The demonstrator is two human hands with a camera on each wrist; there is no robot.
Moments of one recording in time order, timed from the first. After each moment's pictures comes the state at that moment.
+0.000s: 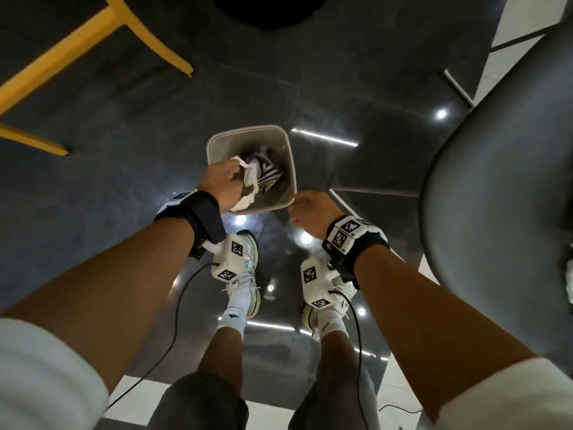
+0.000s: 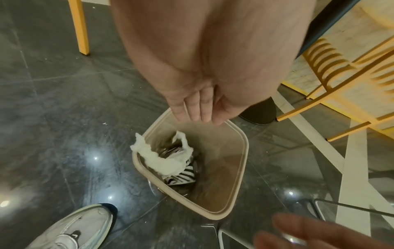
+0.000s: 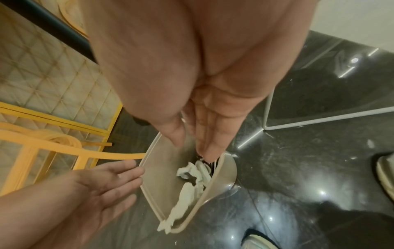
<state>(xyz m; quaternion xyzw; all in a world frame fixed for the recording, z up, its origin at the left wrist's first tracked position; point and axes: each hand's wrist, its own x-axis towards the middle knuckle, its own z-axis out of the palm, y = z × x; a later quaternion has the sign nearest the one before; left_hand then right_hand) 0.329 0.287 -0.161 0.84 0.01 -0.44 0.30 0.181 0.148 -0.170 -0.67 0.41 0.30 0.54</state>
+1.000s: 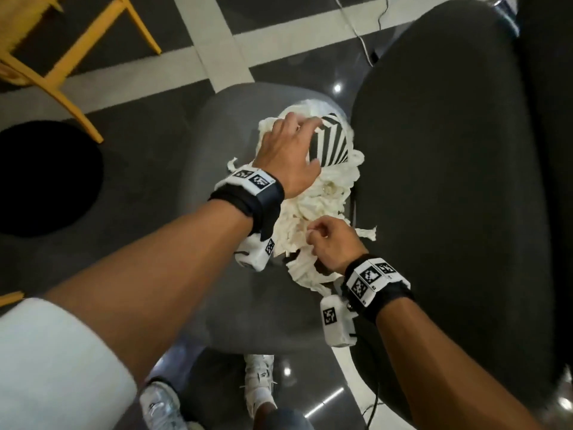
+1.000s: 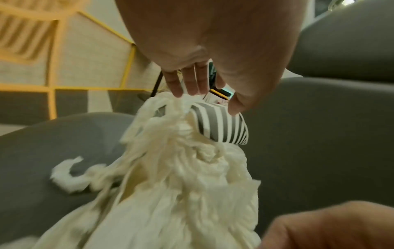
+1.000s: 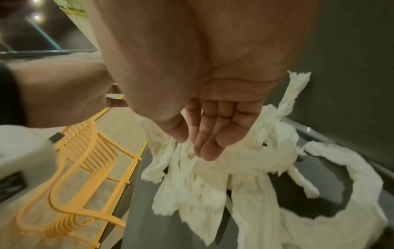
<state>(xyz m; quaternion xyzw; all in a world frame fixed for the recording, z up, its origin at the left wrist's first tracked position) 0.000 -0.250 0.086 0.68 -0.67 -0.25 0.19 -0.164 -0.179 0.037 -0.61 0.65 0.00 0.45</state>
